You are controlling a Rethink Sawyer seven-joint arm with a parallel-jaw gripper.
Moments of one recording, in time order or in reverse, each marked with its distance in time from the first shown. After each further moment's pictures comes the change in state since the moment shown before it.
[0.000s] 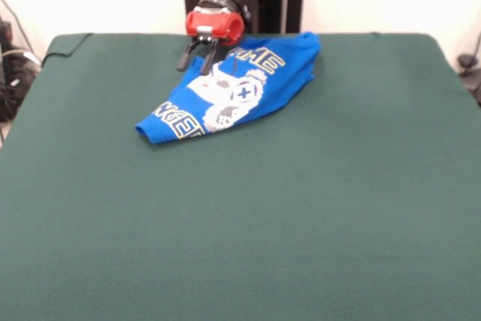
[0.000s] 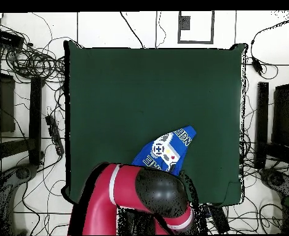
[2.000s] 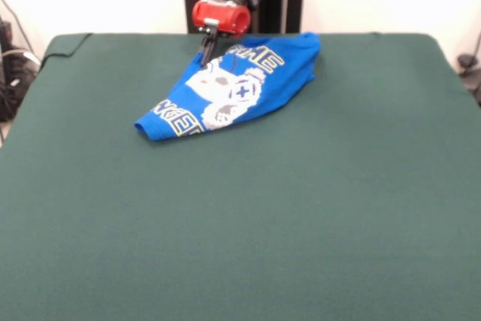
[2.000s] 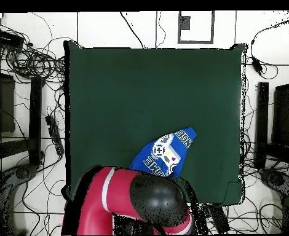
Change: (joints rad) arm 0.028 -0.101 -0.004 0.064 -0.077 0.226 0.000
